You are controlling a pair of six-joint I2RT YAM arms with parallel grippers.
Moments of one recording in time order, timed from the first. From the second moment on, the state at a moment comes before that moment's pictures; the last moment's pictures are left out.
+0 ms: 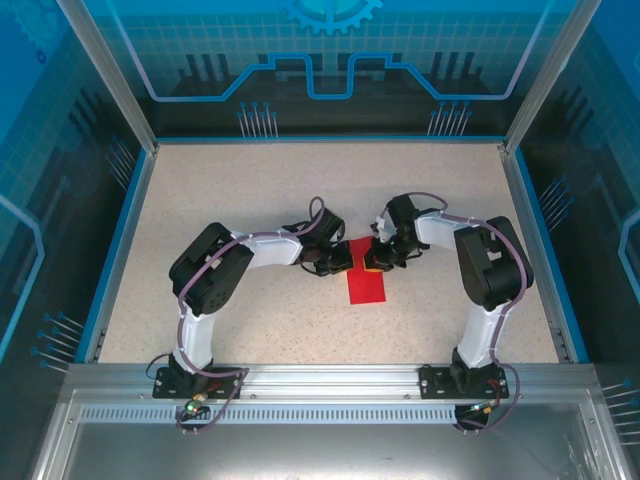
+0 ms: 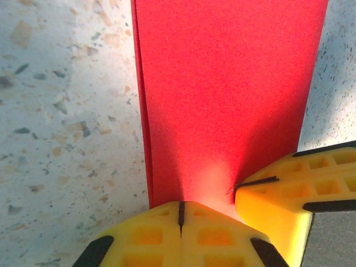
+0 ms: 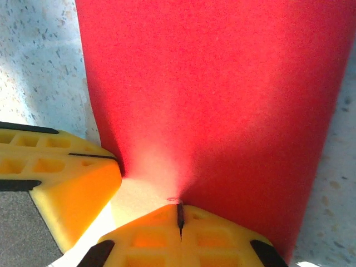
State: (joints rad) left arm -0.67 2.01 1.17 -0.19 0.34 -0.93; right arm 0.31 1.88 1.06 -0.58 -0.56 0.31
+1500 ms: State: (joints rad) left arm -0.67 2.00 1.13 -0.13 0.34 -0.96; right arm 0.23 1.87 1.05 -0.48 -0.50 0.47
